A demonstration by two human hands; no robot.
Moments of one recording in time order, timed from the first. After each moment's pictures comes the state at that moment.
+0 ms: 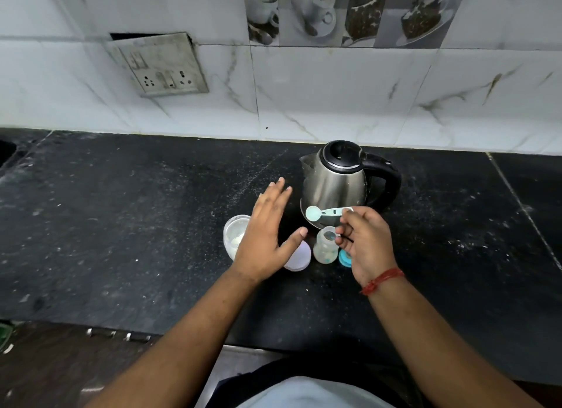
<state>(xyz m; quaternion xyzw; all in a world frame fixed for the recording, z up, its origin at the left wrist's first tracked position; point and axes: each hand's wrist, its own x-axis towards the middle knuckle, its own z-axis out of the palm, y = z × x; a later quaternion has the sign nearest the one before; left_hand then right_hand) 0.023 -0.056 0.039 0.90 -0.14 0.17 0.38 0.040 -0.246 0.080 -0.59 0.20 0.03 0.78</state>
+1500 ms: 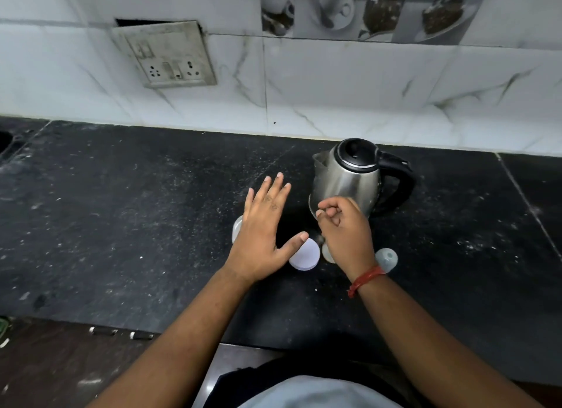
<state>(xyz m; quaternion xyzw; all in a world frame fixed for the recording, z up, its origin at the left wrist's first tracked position) 0.017 -0.022 0.044 0.92 -0.15 0.16 0.33 0.049 -0.204 0.058 -0.84 -0.02 -0.08 0.53</state>
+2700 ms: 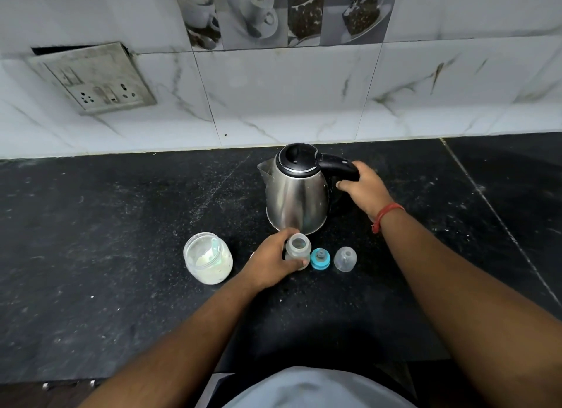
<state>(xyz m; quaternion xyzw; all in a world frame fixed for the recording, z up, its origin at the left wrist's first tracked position) 0.058 -0.112 -0.006 0.87 -0.10 -0.14 0.46 0.158 -0.343 0.068 -0.85 0.07 0.01 0.52</state>
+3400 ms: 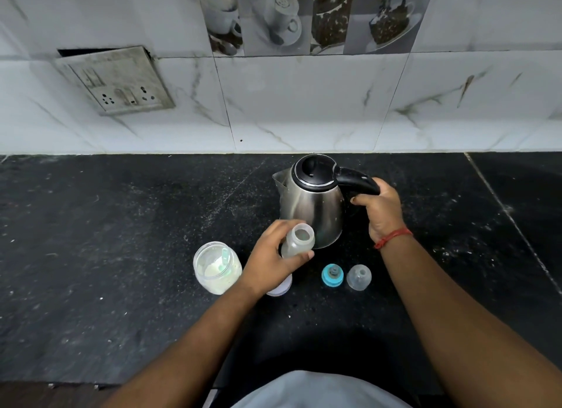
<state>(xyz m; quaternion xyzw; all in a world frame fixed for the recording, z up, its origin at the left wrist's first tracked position) 0.067 -0.099 0.014 0.82 -0.11 0.03 0.56 0.165 -0.324 0.051 -0.67 0.12 -0.04 0.73</state>
